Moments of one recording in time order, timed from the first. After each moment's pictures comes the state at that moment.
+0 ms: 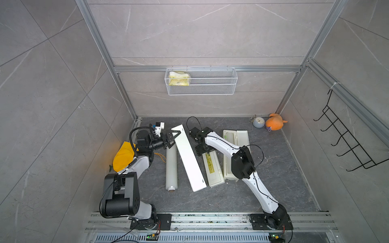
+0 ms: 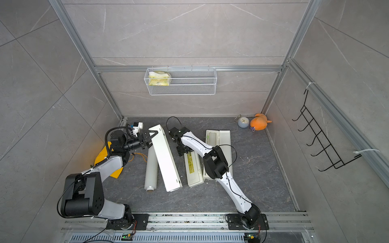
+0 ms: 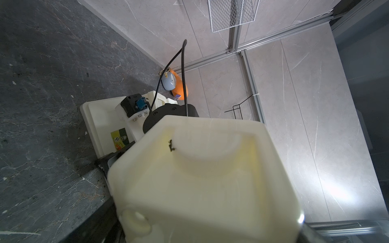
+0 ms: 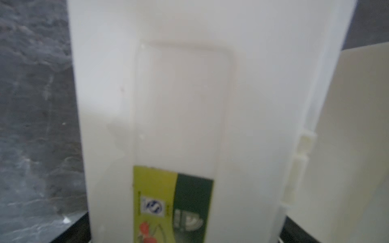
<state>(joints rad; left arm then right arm) 0.03 1.46 0.77 0.54 1.14 -1.08 0.73 2.55 2.34 -1.29 0.29 0.40</state>
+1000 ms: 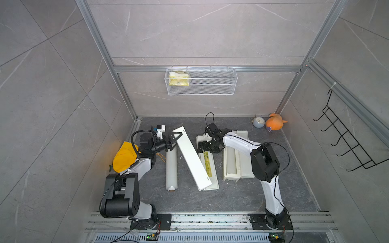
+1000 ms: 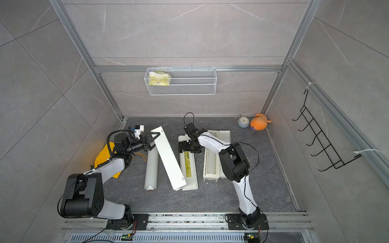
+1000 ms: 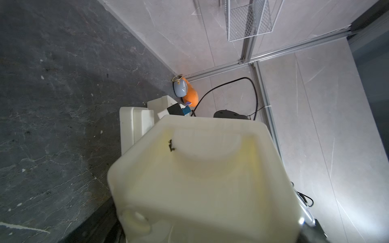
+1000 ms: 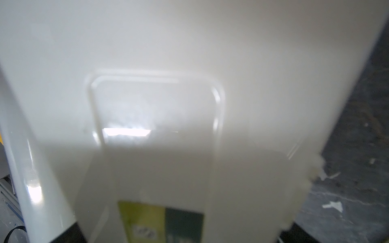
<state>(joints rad) -0.05 1.45 0.70 0.54 0.96 -1.08 0.61 2.17 1.74 -0.75 -0.27 0.47</state>
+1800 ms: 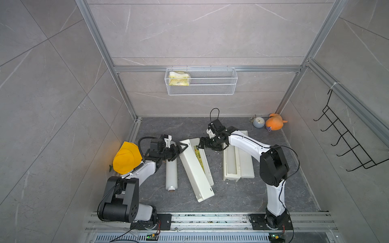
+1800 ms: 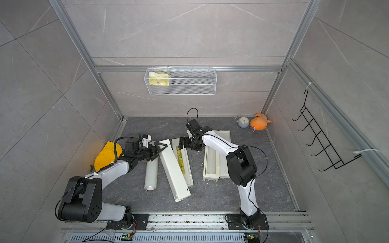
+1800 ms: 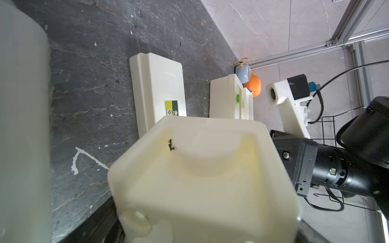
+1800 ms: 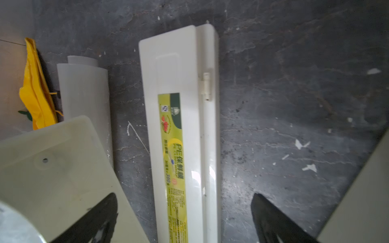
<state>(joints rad) -0.15 1.41 0.68 0.13 0.70 -0.77 0.60 2.03 1.70 -0.77 -0.23 0.54</state>
